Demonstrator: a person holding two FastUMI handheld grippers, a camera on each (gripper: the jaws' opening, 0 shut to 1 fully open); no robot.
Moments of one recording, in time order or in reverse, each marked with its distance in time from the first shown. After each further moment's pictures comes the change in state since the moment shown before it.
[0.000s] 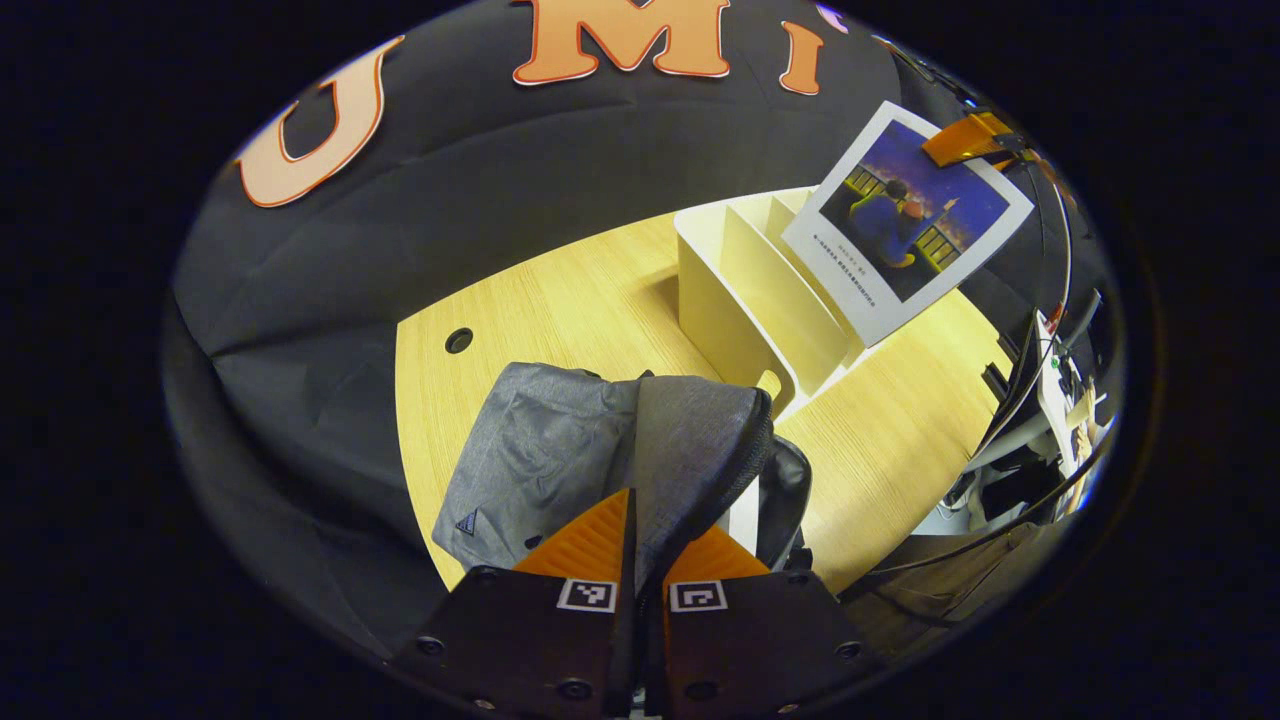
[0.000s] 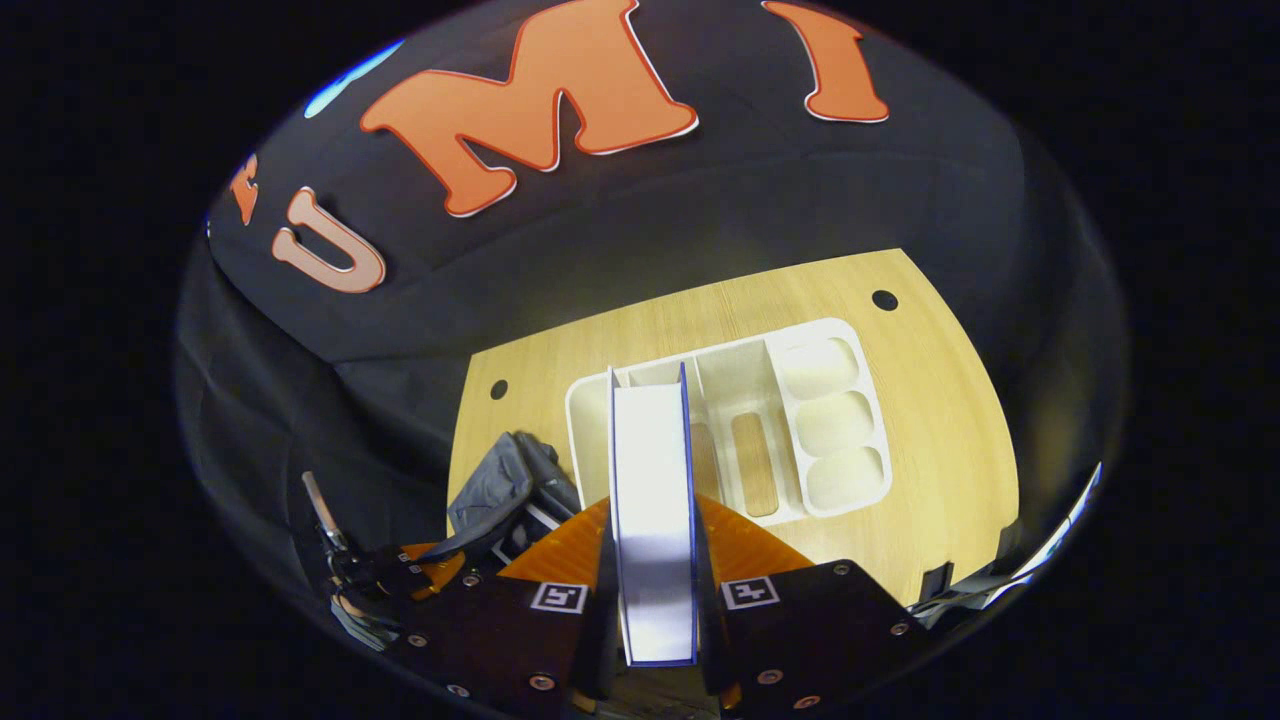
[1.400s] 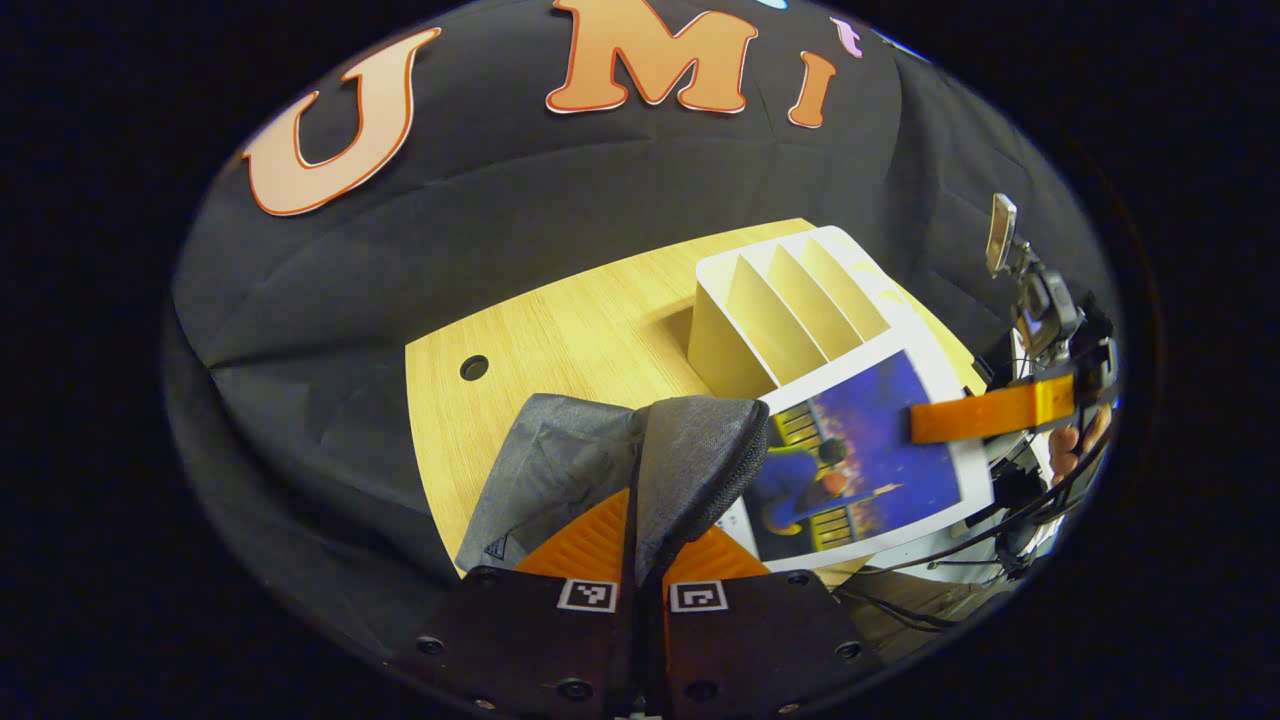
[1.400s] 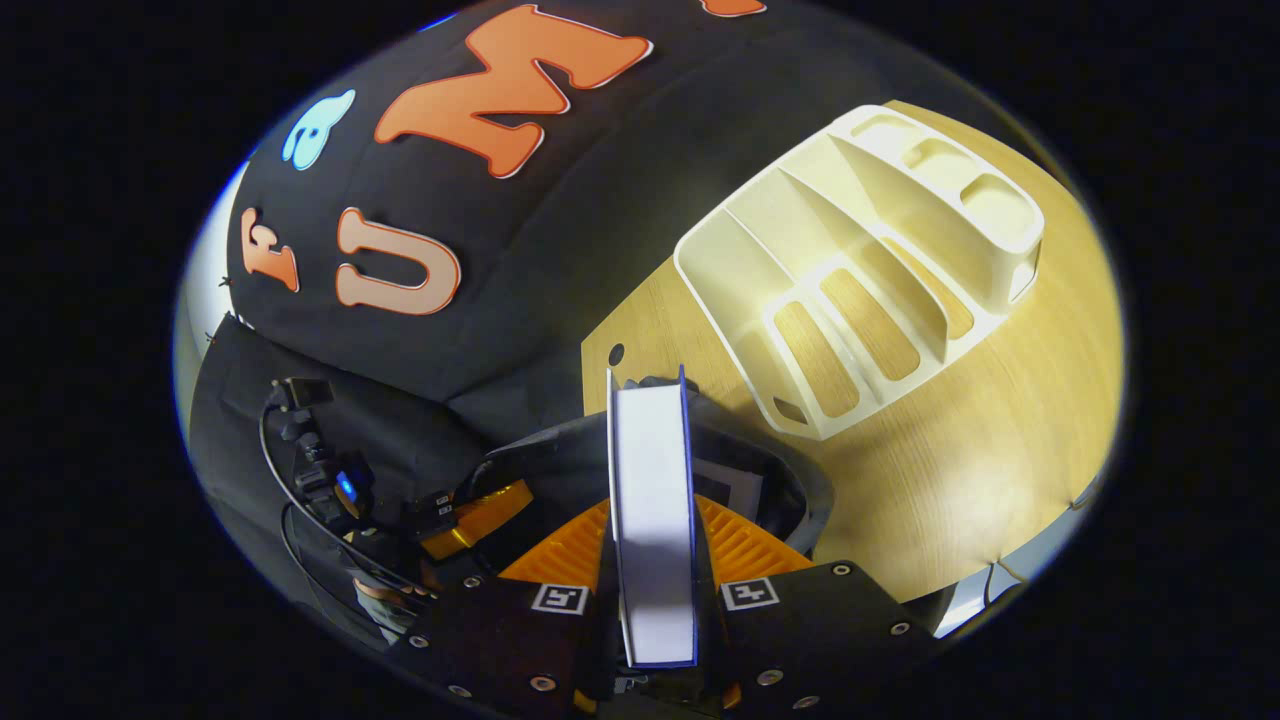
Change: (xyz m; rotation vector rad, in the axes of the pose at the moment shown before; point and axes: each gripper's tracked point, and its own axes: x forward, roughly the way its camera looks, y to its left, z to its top) left arm -0.039 0.037 0.035 -0.007 -0.053 -0.058; right arm 0.079 0.128 -0.174 0.369 0.005 0.367
